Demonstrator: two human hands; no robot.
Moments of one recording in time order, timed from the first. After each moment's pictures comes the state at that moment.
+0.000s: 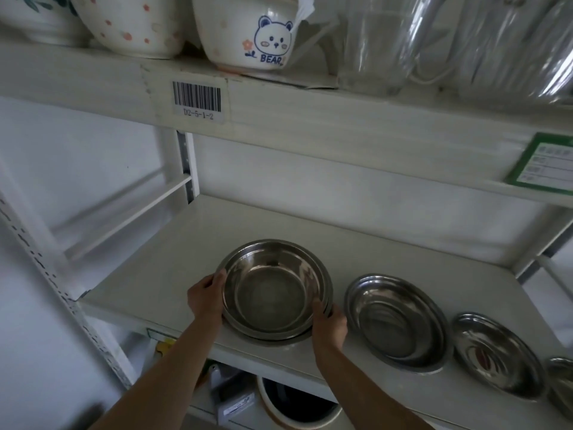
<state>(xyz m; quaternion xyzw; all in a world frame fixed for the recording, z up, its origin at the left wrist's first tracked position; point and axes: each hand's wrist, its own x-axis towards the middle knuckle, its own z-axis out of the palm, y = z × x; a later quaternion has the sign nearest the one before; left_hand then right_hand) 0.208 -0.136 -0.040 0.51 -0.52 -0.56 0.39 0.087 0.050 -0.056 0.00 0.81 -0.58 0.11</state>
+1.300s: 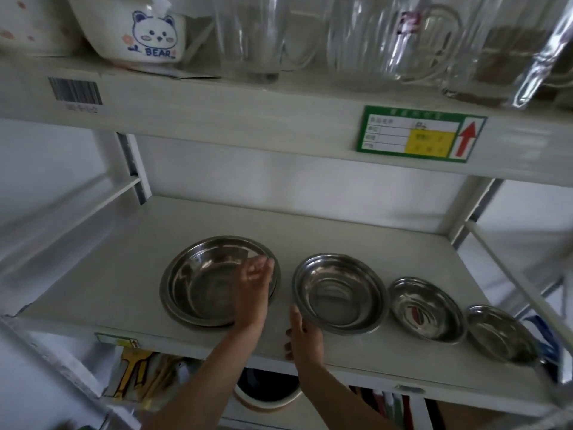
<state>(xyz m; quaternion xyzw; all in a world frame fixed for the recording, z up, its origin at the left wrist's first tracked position) 0.131 0.033 0.012 0.29 -0.58 -0.65 0.38 0.114 0.146 -0.040 0.00 0.76 -0.61 0.23</state>
